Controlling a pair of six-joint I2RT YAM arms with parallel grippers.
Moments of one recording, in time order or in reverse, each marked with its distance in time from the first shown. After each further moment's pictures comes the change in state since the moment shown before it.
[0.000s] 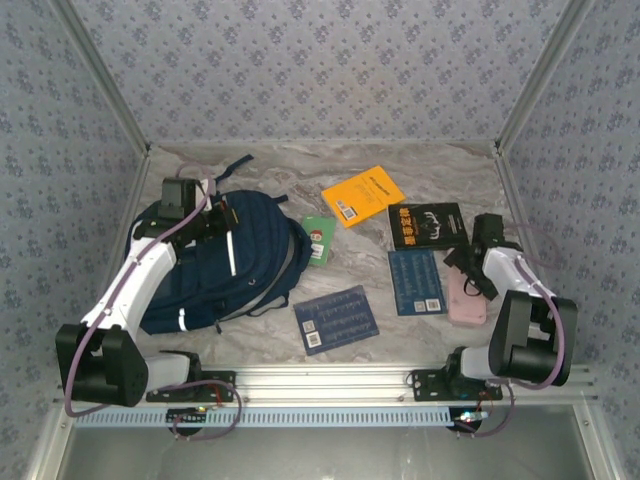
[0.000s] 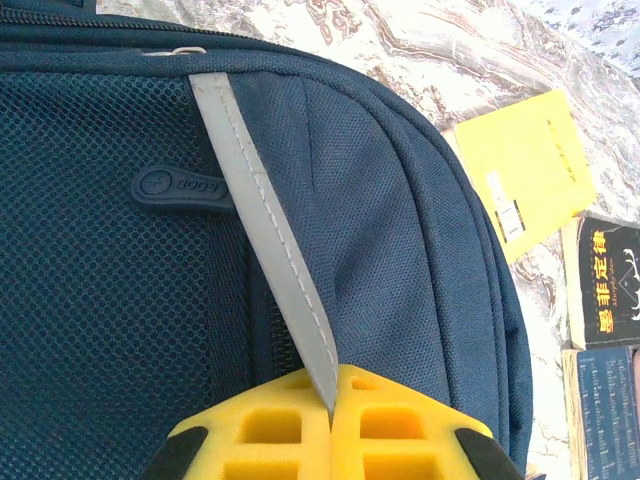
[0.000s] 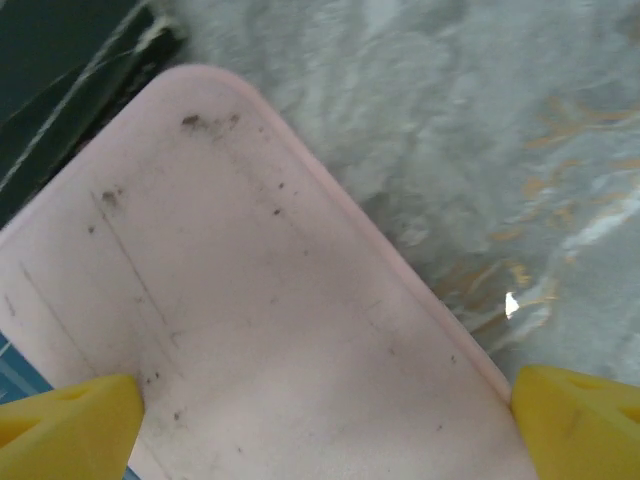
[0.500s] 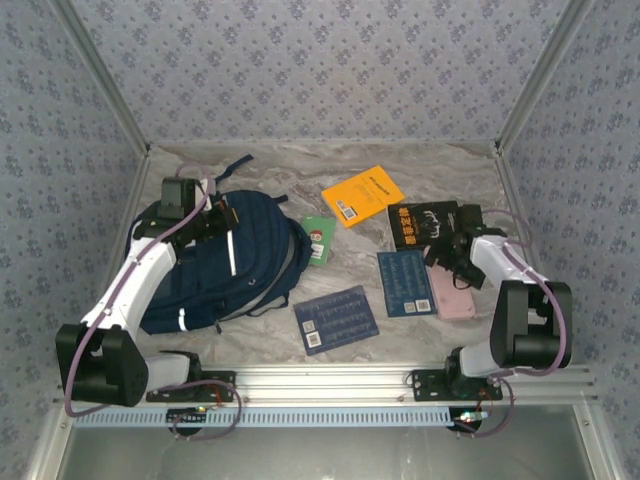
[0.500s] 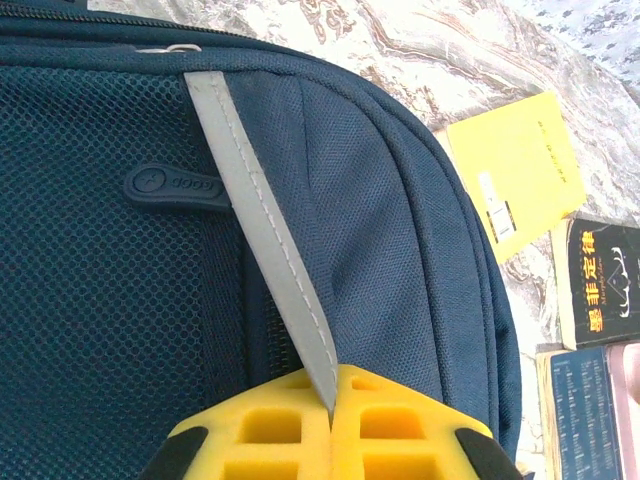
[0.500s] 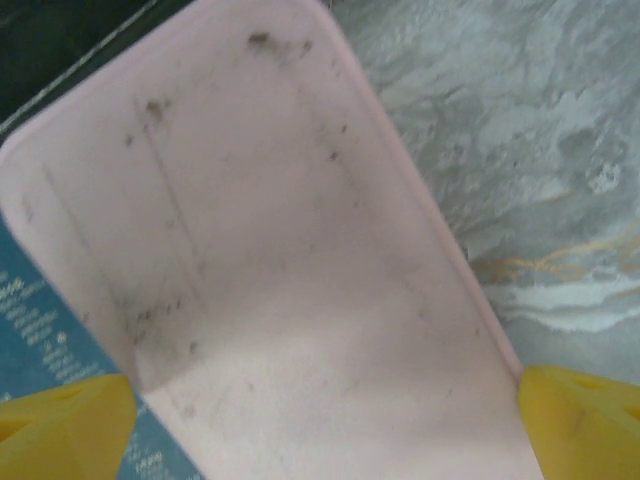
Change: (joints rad) left arm -0.002 0.000 0.000 0.004 0.014 -0.017; right arm 0.143 0.041 0.098 -0.155 -0.036 -0.117
